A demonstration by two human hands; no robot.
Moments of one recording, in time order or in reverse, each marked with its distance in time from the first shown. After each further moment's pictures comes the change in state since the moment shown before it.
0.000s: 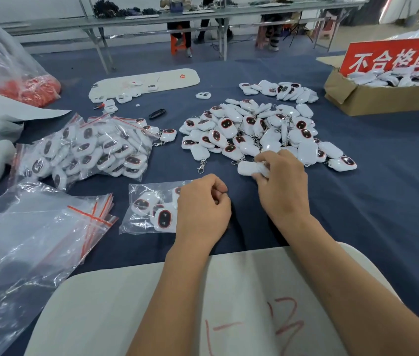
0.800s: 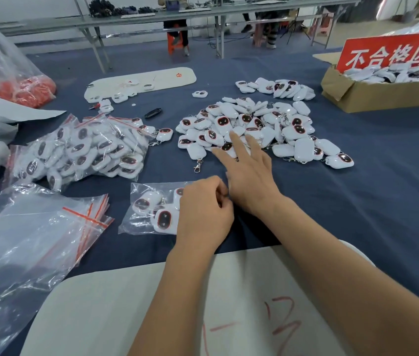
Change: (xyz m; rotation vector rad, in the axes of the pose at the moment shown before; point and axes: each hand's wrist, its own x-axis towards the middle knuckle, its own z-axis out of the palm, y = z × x) left_hand -0.002 0.005 0.006 0.092 -0.015 0.079; right_hand 0.025 -0.013 0.038 -0.292 -0.303 -0.287
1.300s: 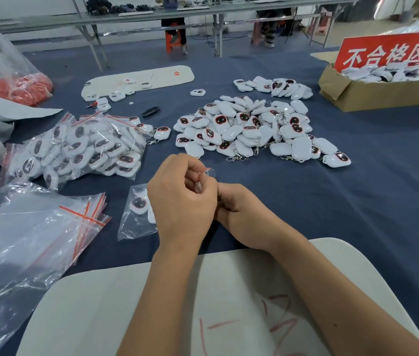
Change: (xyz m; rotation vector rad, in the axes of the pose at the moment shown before) left_hand 0.001 0.011 -0.027 -0.066 0.464 0.189; right_hand -0.065 -0.023 -0.012 1.126 -0.172 -0.242
